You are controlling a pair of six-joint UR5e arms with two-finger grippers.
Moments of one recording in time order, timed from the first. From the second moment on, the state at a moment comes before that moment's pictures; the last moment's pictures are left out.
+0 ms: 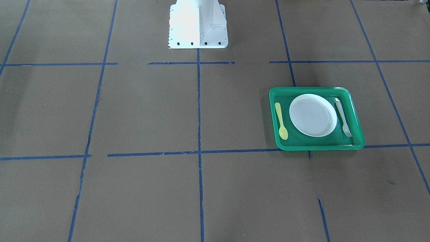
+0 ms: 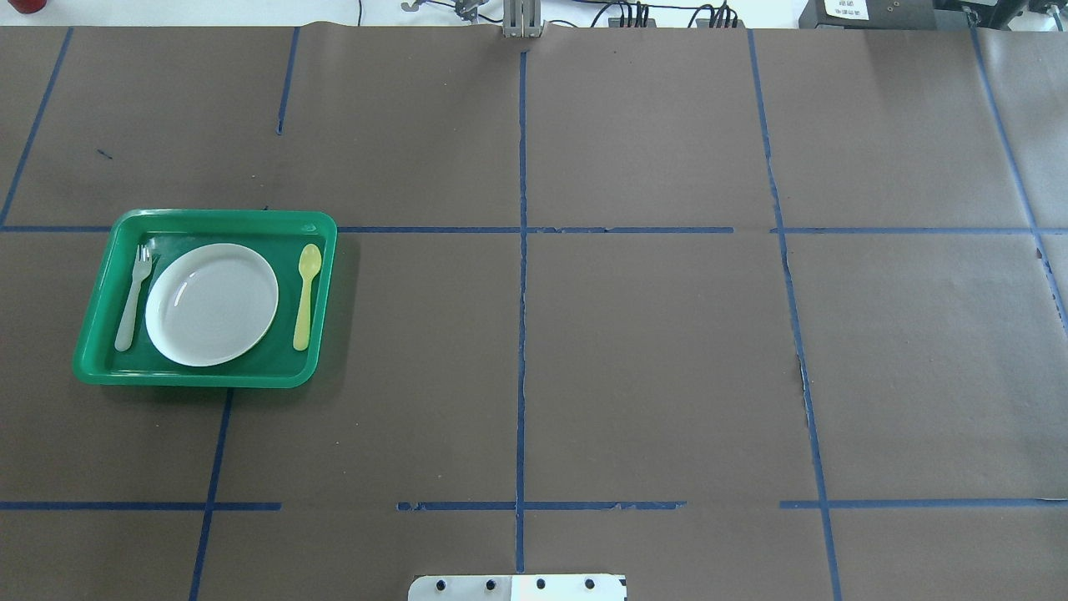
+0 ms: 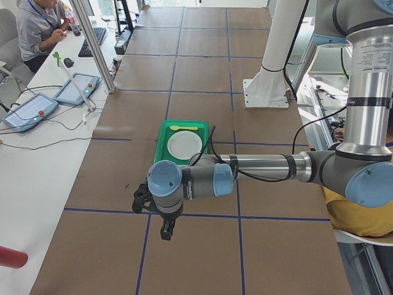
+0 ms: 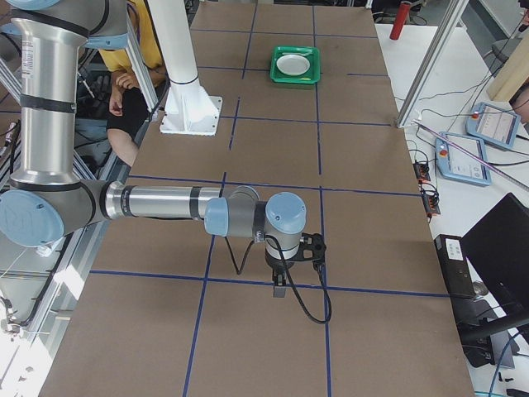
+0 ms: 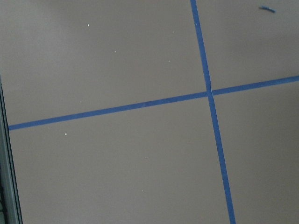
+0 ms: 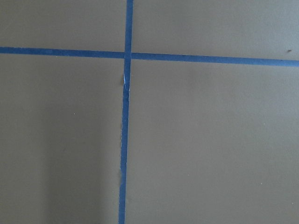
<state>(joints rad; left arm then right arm) -1.72 -1.54 -1.58 -1.49 -2.36 0.32 1.60 -1.70 1.72 -1.63 2.29 -0.06</state>
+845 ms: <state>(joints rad) -1.72 -1.54 -1.60 -1.48 -2.35 0.32 1.60 -1.70 1.72 -1.63 2.29 -0.06</state>
